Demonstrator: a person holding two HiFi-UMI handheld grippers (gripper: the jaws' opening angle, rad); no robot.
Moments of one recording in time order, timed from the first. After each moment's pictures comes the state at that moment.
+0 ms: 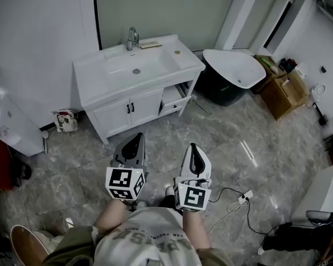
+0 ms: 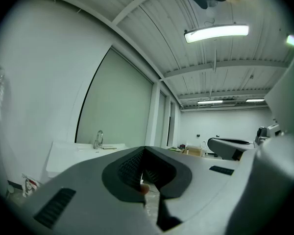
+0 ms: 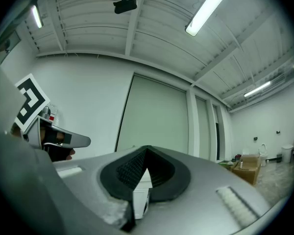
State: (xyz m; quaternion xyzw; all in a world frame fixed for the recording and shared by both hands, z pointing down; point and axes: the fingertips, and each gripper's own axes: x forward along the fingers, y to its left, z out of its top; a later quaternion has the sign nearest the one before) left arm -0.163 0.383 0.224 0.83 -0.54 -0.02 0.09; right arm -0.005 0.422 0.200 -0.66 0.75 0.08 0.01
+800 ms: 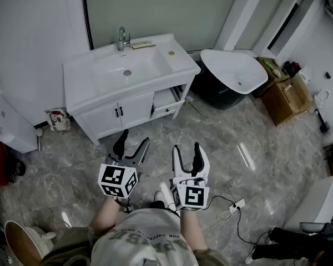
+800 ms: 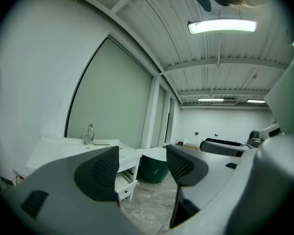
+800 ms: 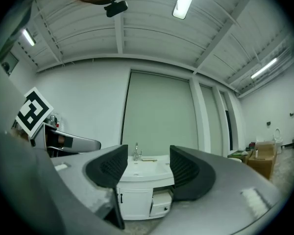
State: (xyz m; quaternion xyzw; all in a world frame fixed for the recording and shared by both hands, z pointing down) left arm -0.082 0.303 0.240 0.84 -0.53 0.00 0.12; right arm 0.065 0.333 0.202 -0.61 0.79 0.03 0.04
